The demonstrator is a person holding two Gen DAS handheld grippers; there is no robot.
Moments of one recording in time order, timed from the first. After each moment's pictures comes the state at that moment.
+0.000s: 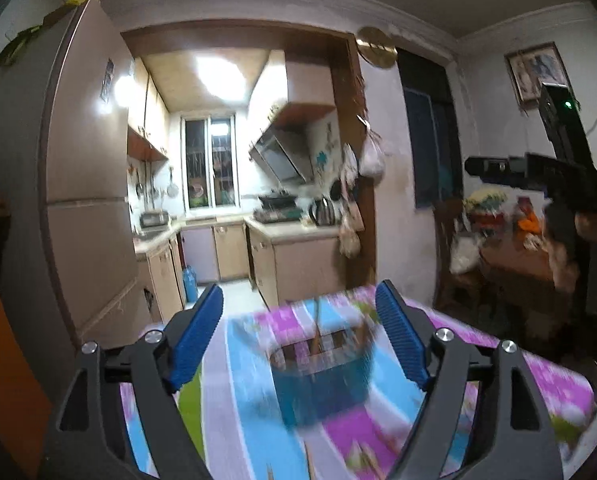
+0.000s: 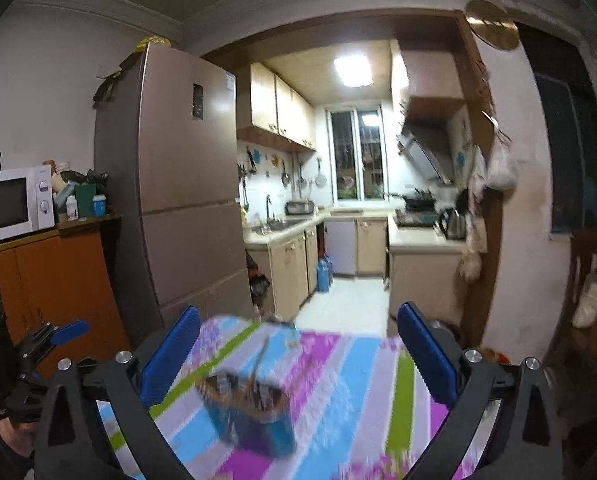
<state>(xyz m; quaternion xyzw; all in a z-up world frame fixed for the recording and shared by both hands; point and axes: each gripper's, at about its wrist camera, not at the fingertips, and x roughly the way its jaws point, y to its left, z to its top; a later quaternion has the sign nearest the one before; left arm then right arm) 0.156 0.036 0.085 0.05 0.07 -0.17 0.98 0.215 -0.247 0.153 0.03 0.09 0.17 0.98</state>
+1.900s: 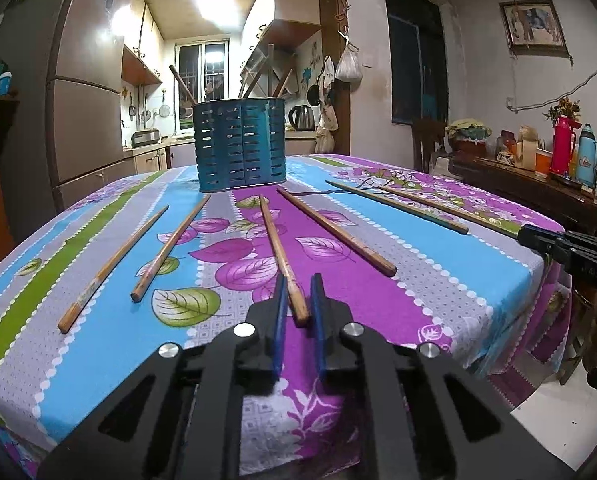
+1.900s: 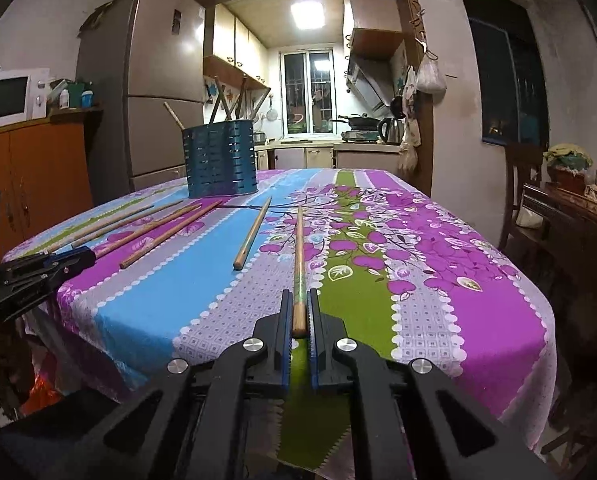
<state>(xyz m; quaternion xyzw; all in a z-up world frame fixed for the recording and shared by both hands) 0.026 -0.024 -0.152 0.04 0.18 -0.16 0.97 -0.019 -0.276 -0.166 0.02 0.17 0.07 0.98</state>
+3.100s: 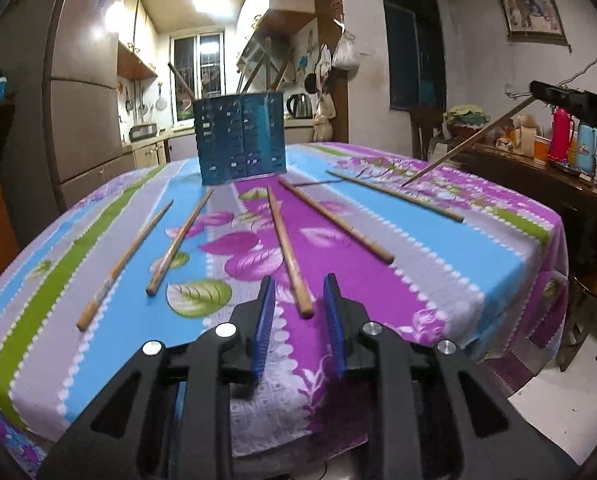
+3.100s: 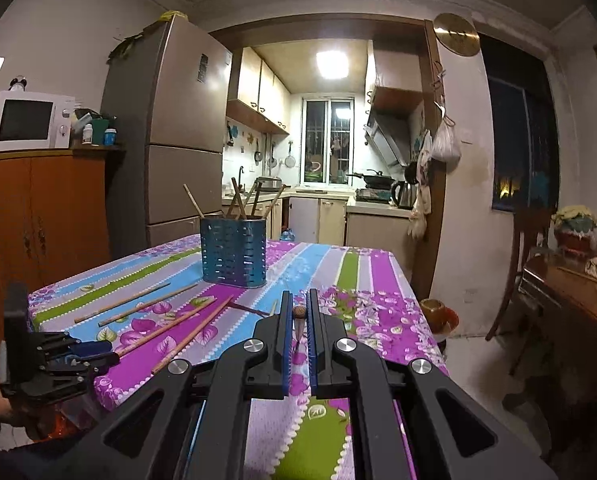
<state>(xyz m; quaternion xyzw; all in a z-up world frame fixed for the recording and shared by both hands) 0.019 -0.020 -0.148 0.06 0.20 -0.17 0.96 -0.030 -0.290 -0.042 -0.02 0.09 0.10 0.99</state>
